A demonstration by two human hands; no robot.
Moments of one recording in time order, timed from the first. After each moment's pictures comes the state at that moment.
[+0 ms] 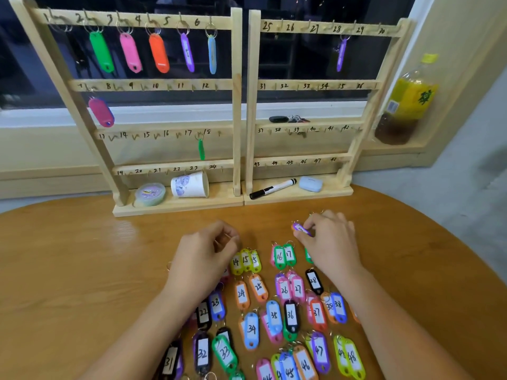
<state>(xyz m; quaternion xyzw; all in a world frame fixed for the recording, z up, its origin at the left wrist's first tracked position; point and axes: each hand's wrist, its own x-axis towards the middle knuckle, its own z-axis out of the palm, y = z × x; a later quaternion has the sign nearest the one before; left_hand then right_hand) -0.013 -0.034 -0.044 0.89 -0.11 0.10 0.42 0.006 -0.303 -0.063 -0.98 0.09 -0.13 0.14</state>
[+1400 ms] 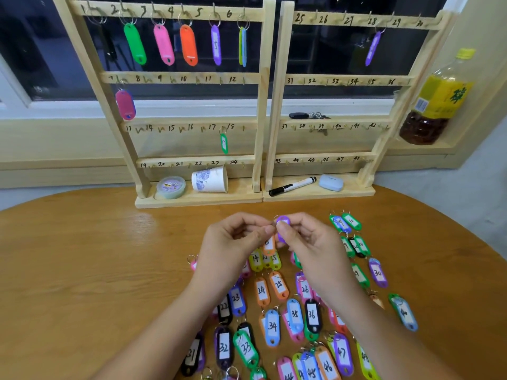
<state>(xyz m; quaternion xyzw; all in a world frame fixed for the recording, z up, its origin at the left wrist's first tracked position) -0.026 -0.044 -0.027 0.70 -0.09 0.02 0.71 -0.042 -0.224 -0.023 -0.78 -0.06 -0.08 0.62</state>
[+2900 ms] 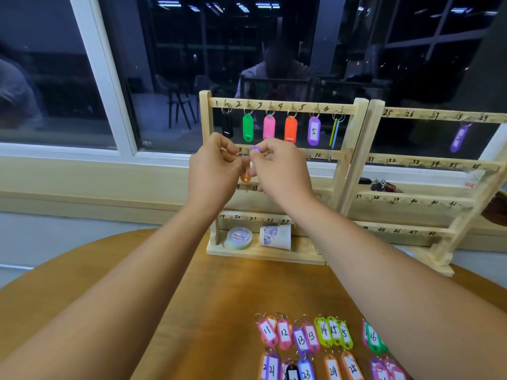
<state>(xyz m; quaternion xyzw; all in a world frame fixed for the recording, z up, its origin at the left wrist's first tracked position) 0.110 0.101 0.125 0.80 0.03 0.33 0.49 0.128 -0.028 0.136 -0.84 -0.14 -0.22 0.48</state>
